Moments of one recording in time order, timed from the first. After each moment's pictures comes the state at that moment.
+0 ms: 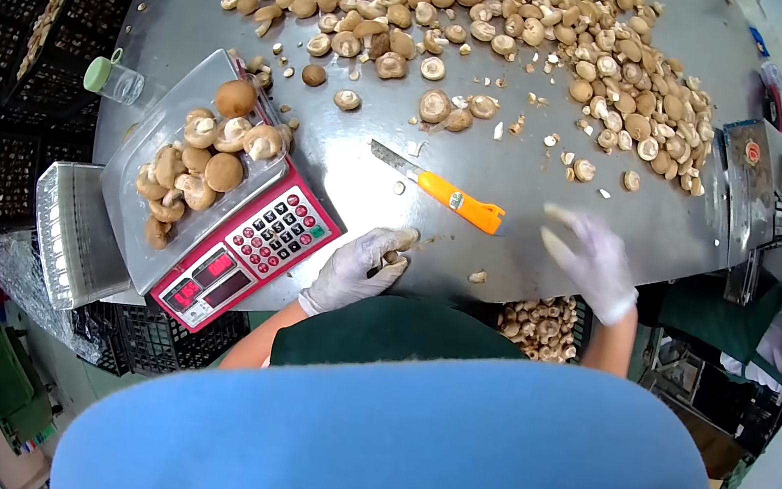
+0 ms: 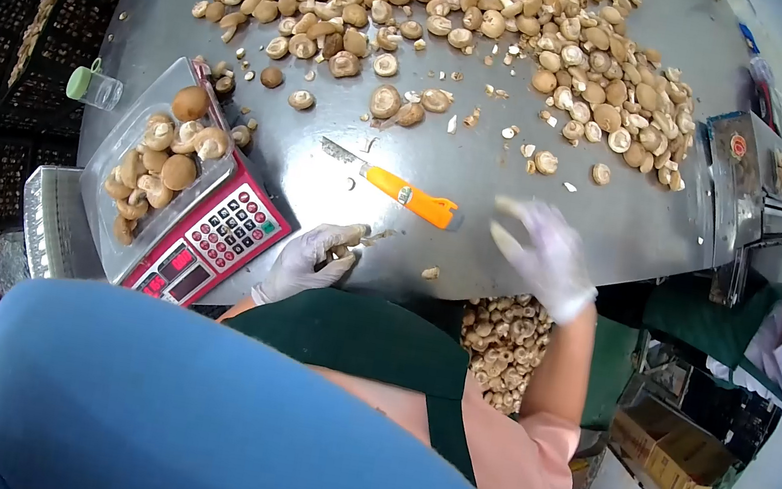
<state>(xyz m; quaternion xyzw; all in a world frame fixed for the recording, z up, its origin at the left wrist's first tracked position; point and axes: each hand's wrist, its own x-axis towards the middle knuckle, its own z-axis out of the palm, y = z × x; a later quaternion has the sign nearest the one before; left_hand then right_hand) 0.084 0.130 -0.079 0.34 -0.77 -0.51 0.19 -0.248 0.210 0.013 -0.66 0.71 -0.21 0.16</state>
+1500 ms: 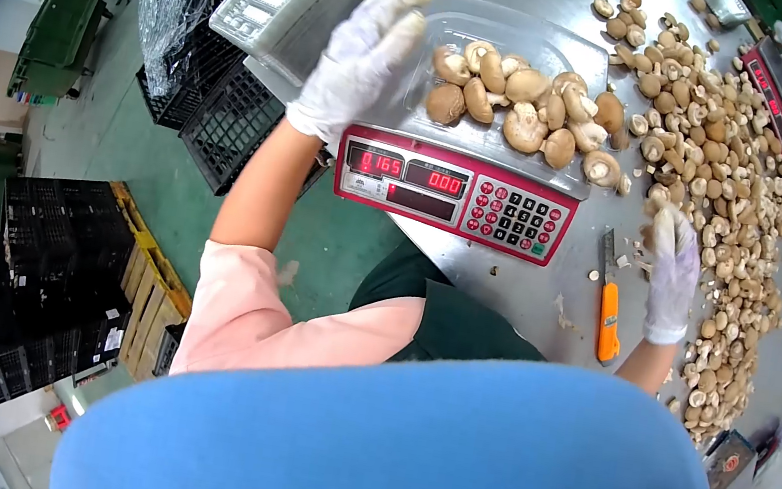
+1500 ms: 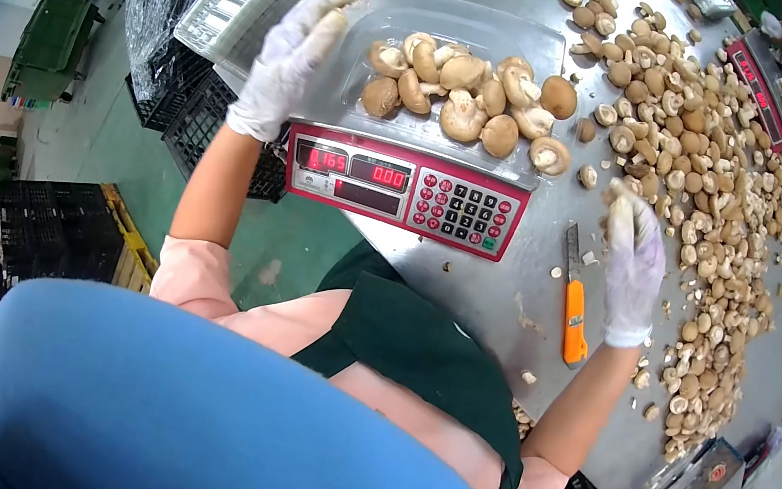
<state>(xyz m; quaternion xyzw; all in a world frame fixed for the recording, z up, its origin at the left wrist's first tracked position) 0.330 0.059 0.042 0.58 -0.63 -0.19 0.48 -0.082 0.031 0.037 -0.65 0.57 -0.33 0.38</state>
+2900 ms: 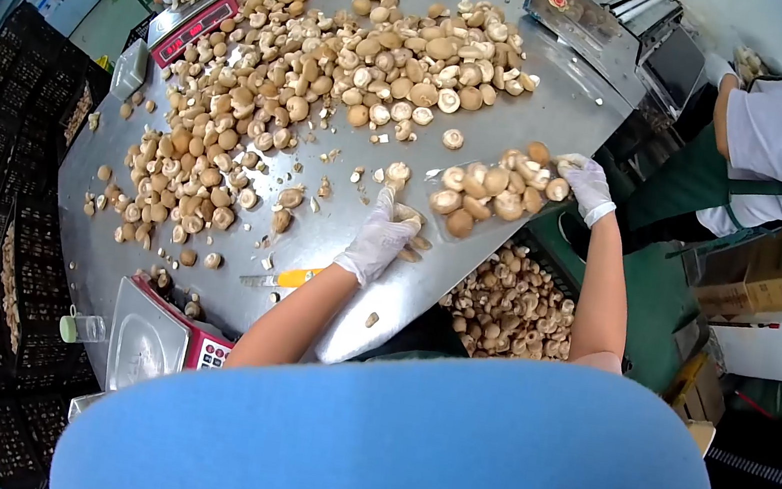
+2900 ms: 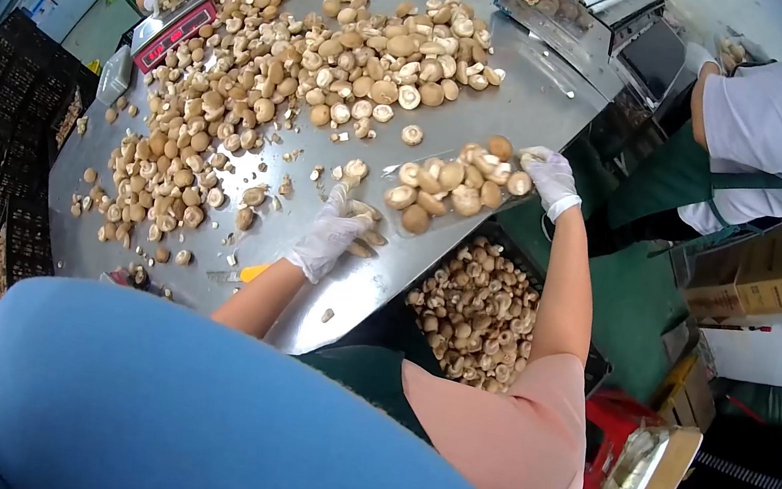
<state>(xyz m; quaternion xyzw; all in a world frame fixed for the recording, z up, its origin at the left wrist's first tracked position) -0.170 0.106 -0.060 0.24 -0.60 -0.76 -0.02 -0.481 0.358 -0.116 -0.19 0.83 -0.49 0.16</state>
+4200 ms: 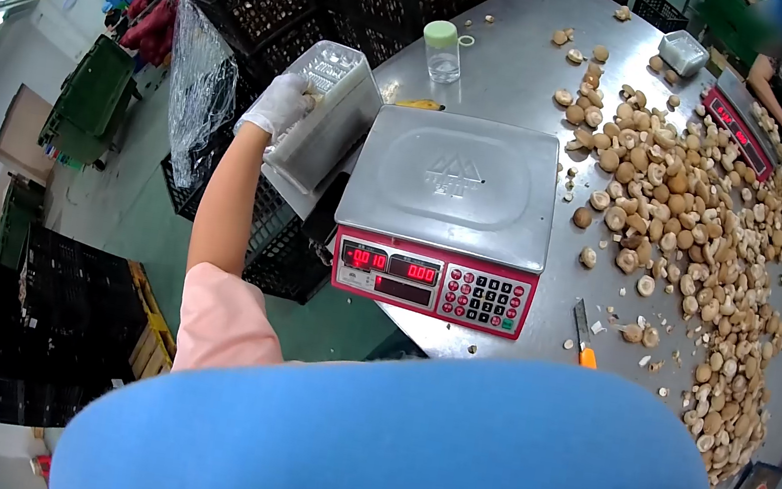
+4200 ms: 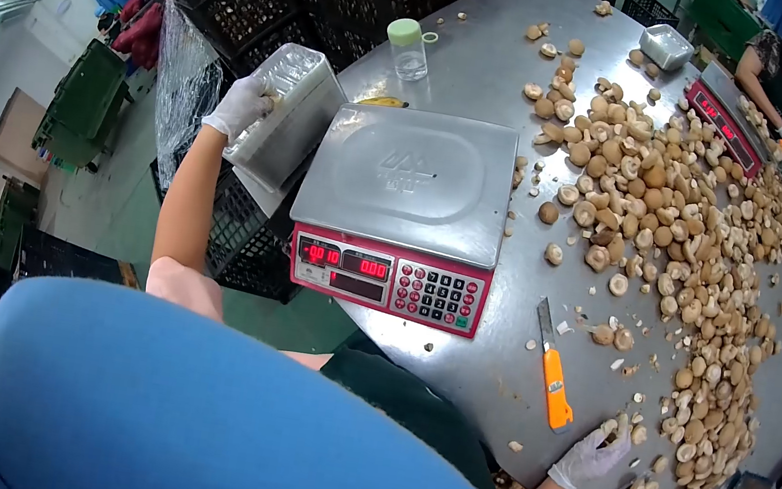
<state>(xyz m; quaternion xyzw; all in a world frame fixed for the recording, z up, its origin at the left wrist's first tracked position) 0.481 0.006 0.080 0.79 -0.58 -0.08 0.19 -0.249 0.172 -0.134 -0.55 0.69 -0.46 -0.04</state>
